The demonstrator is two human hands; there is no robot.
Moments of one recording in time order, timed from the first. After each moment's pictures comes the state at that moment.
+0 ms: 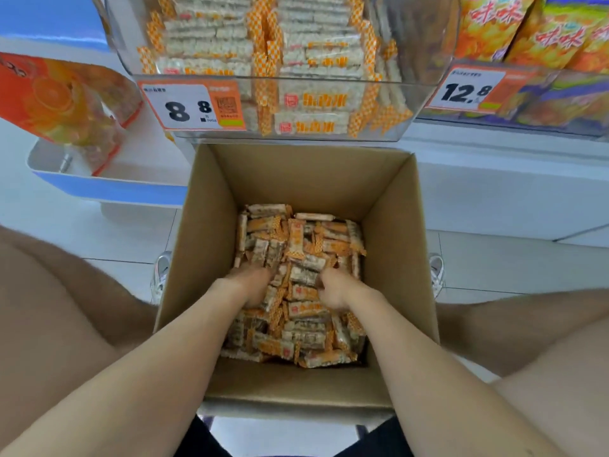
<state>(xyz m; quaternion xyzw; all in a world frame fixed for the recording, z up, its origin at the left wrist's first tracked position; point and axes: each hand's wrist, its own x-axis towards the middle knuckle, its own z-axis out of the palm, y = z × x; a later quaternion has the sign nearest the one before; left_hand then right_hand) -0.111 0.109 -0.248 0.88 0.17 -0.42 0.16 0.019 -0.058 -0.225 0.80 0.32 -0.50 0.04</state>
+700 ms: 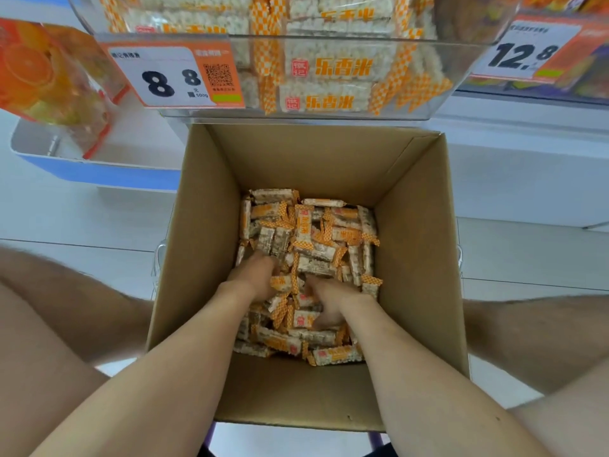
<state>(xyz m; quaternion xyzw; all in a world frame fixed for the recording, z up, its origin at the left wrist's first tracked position) -0.113 0.110 -0.288 0.86 0.28 -0.35 0.25 0.002 -0.057 -0.291 0.74 0.42 -0.52 0.10</state>
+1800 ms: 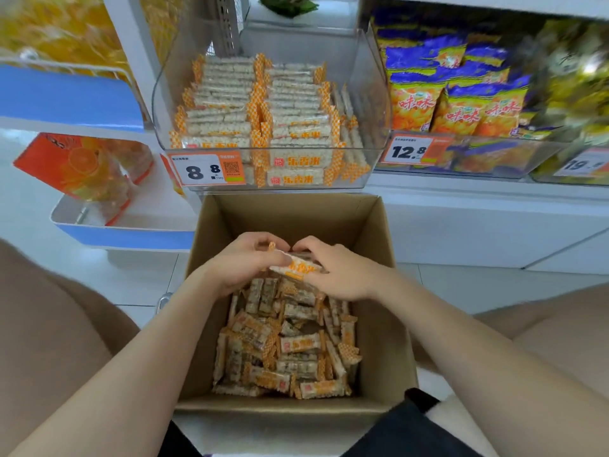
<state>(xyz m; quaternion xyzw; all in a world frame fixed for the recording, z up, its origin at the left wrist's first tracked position) -0.095 0.116 -0.087 0.68 0.28 -0.08 0.67 0.040 -0.062 -0.068 0.78 0.49 -0.36 -0.15</state>
